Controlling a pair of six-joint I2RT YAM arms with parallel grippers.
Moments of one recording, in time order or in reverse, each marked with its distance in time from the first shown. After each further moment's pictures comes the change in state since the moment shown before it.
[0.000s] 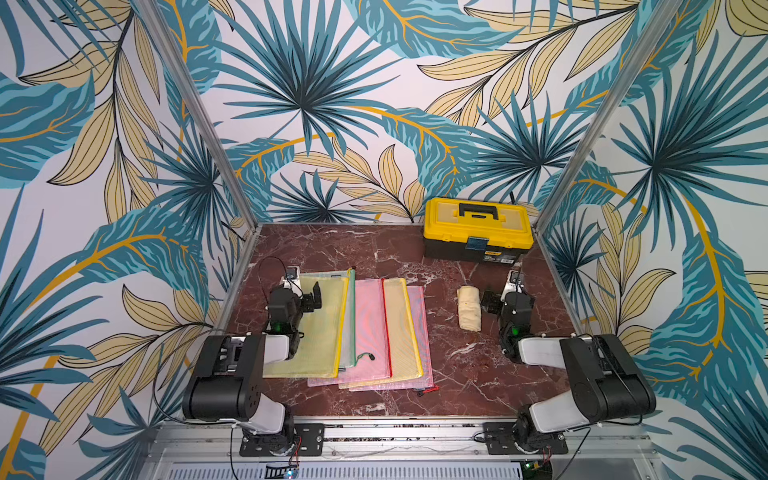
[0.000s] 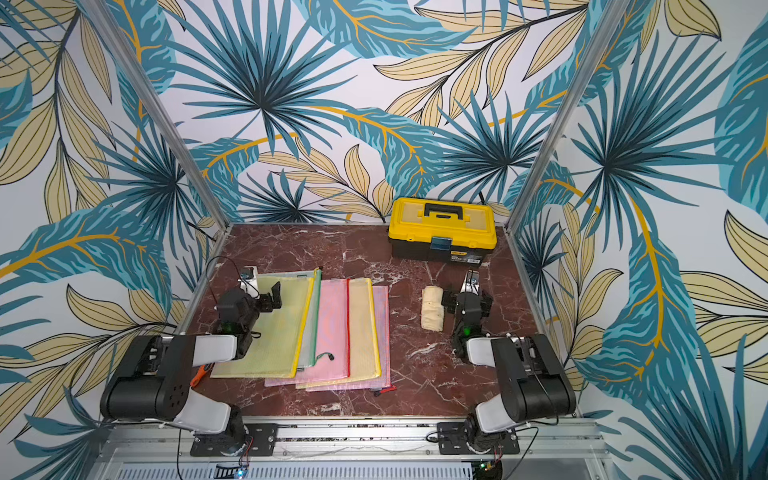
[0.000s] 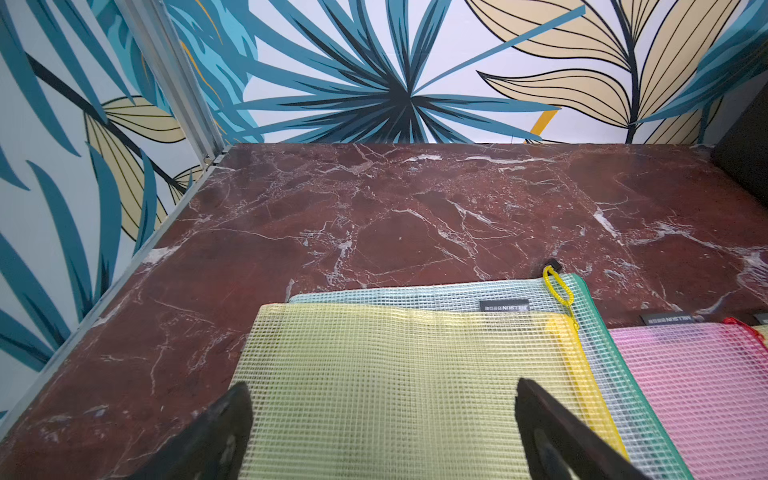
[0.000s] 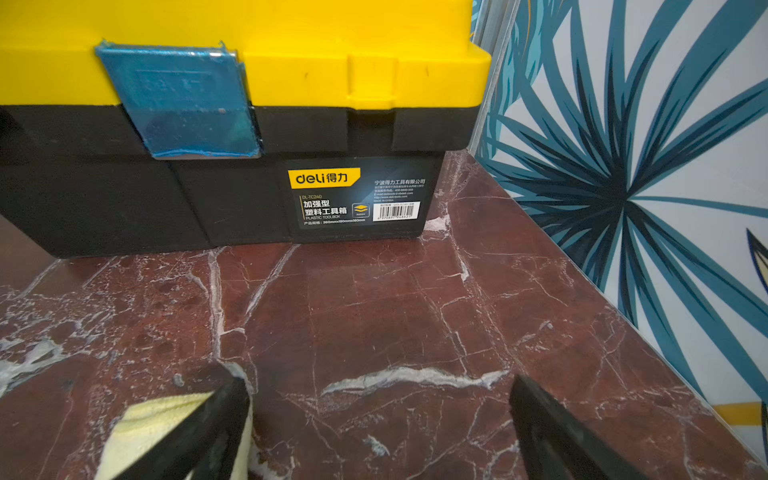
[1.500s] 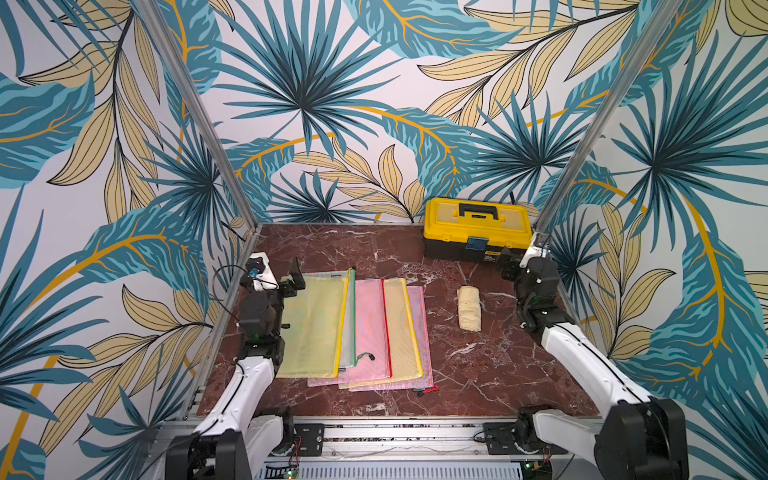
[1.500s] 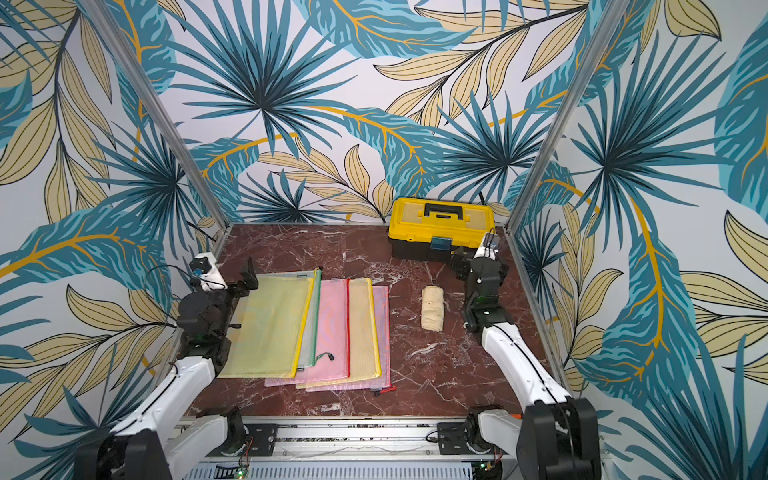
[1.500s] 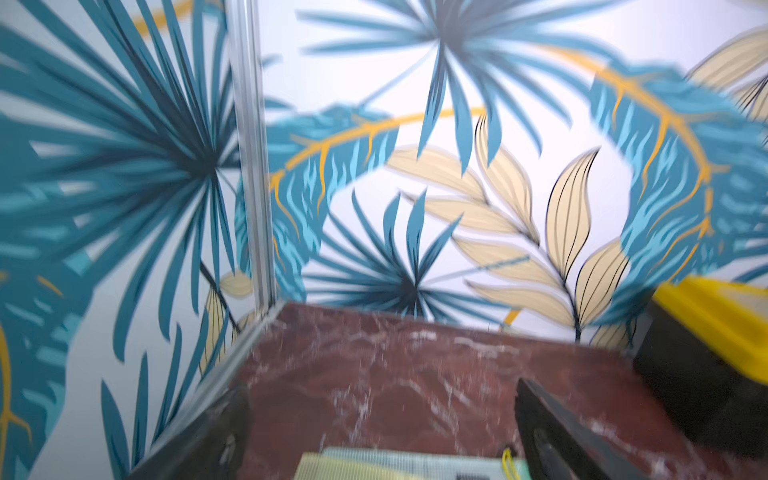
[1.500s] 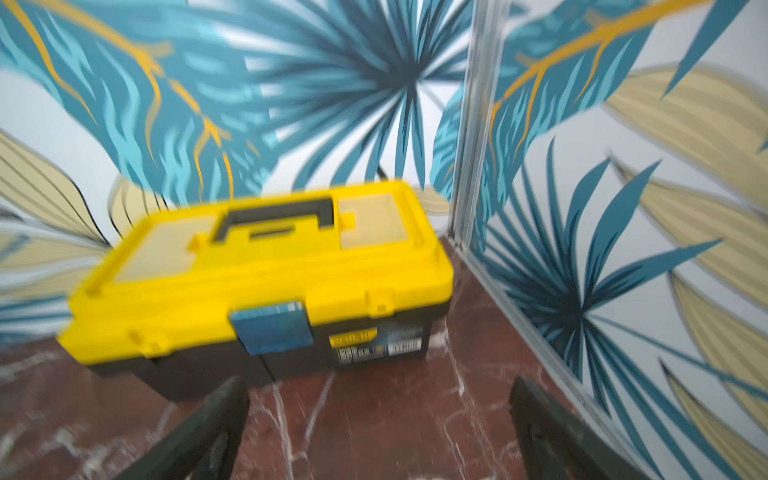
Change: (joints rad) left arm 0.068 -0.586 0.073 -0.165 0.021 -0.124; right arm -0.002 -0.399 0.454 -0.670 0.009 0.105
